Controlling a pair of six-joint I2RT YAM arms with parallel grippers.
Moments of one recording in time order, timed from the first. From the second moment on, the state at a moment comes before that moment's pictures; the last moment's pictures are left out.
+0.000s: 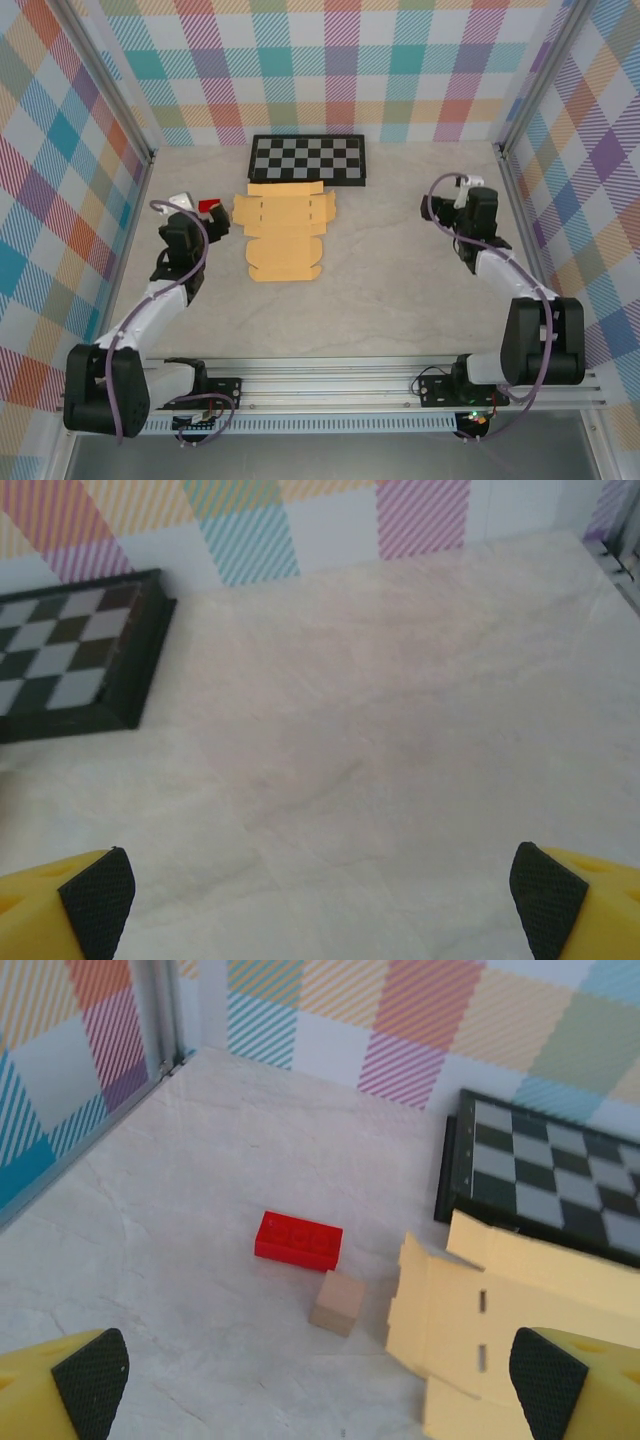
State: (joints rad) left arm -0.10 1.12 0.65 0.08 -0.32 -0.36; right arm 0.04 1.35 0.82 0.07 -0.04 0.16
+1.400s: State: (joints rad) left arm -0.09 0.88 0.71 -0.73 -0.03 -0.76; right arm 0.82 2.43 2.08 -0.69 0.02 0.08
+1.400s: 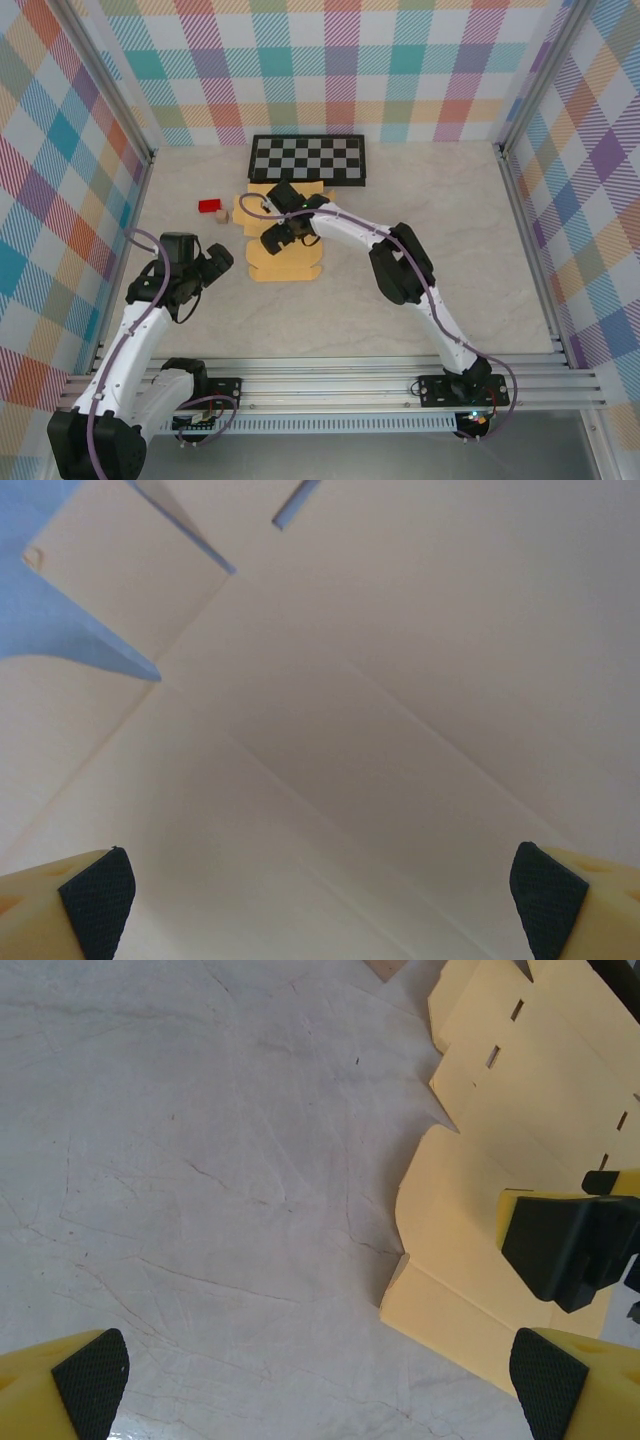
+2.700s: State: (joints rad) left arm -0.38 1.23 0.81 -0.52 0.06 -0.81; right arm 0.82 1.47 0.94 -0.44 0.02 0.10
